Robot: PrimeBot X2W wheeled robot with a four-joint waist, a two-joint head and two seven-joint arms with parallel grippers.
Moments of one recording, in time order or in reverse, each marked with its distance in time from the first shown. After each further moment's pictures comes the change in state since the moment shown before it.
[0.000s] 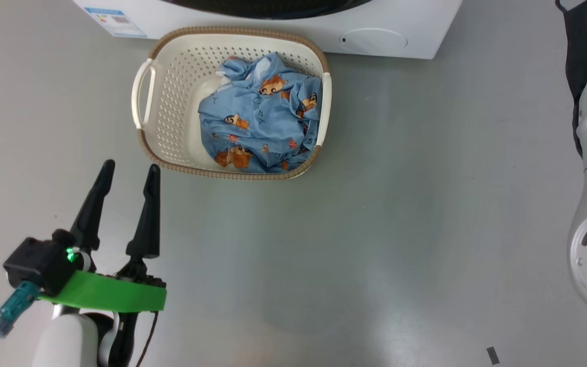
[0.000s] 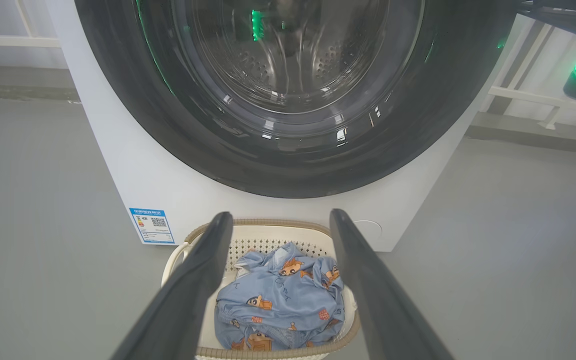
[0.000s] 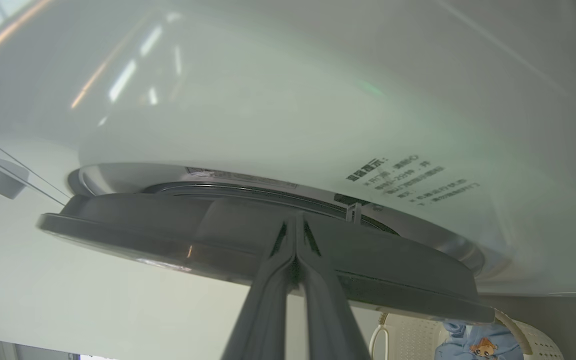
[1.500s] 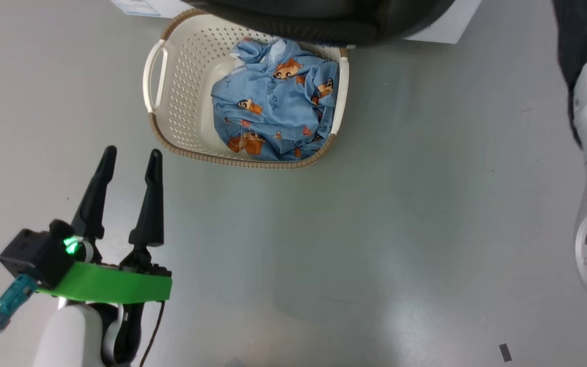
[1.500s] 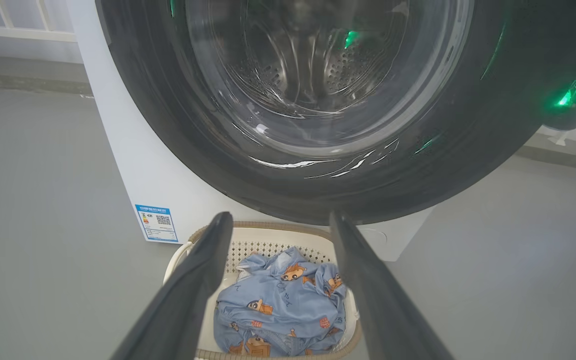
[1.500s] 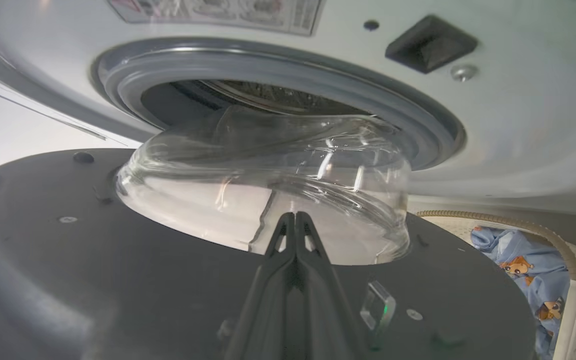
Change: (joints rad) left arm -0.024 -0.007 -0.028 -0.030 -0.061 0.000 0.000; right arm -0.062 -0.014 0.188 0.067 0.166 -0.005 0.252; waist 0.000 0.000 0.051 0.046
